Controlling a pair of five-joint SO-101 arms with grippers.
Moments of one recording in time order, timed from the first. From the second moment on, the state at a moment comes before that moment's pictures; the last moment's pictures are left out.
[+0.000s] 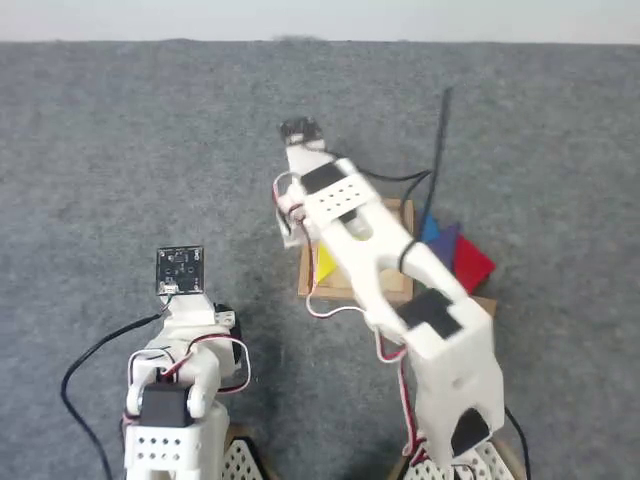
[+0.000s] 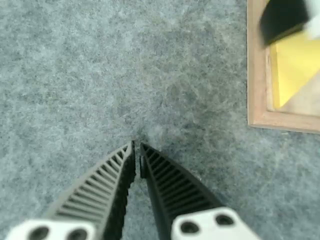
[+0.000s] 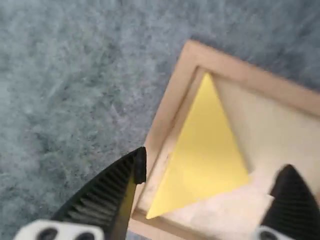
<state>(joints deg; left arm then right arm) -4.2 -103.1 97.2 72.0 11.4 -36.0 28.1 -10.4 67.3 -16.0</state>
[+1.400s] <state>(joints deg) -4.2 -103.1 97.2 72.0 11.4 -15.8 -12.0 30.1 51.1 4.4</state>
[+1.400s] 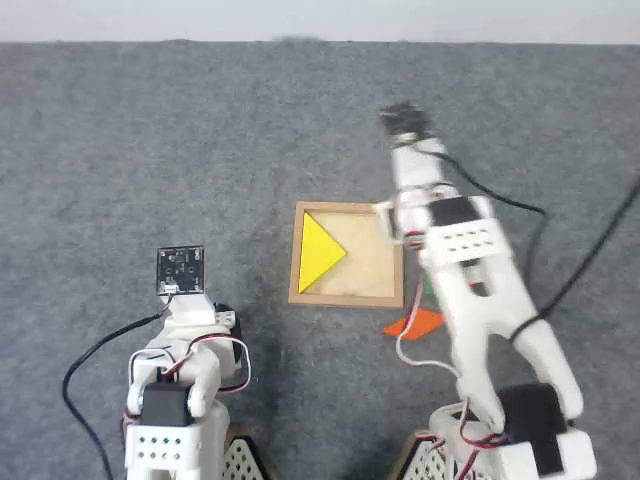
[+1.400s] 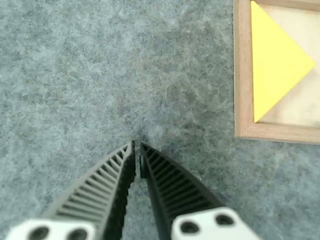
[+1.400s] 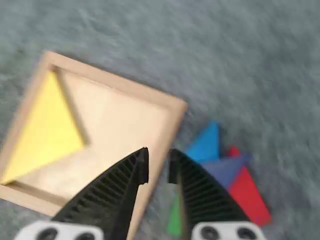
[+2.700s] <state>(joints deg) -4.2 -103.1 97.2 72.0 11.4 0.4 -0.3 34.1 57.5 34.5</state>
